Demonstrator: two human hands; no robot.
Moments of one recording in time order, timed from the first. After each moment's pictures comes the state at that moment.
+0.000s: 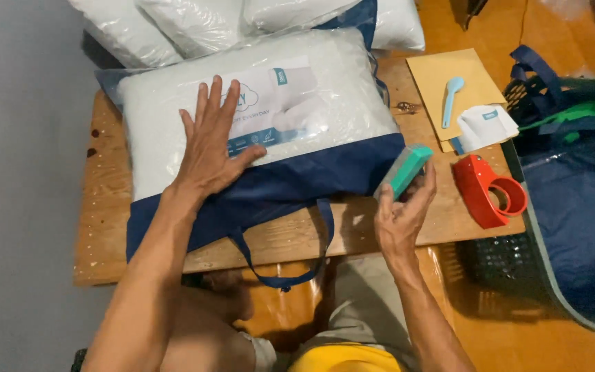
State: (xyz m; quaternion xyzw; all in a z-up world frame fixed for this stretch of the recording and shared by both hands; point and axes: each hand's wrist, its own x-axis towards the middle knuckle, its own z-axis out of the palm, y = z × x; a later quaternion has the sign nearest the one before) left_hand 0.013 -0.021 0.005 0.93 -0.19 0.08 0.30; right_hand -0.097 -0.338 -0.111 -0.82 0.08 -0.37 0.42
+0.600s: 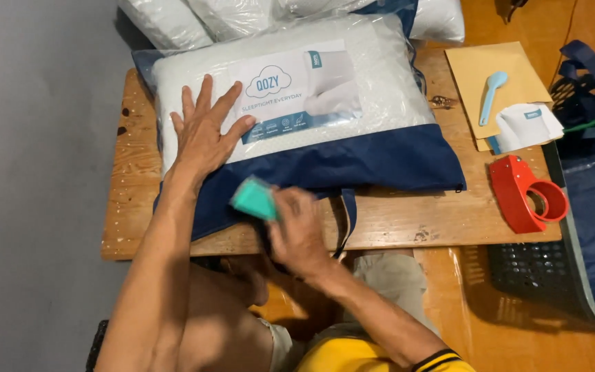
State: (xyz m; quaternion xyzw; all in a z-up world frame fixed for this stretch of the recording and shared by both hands) left_hand 0.001 0.021 0.029 0.96 -0.04 -0.01 0.29; right_hand -0.115 -0.156 -0.101 -0.85 -0.23 -0.26 0.40
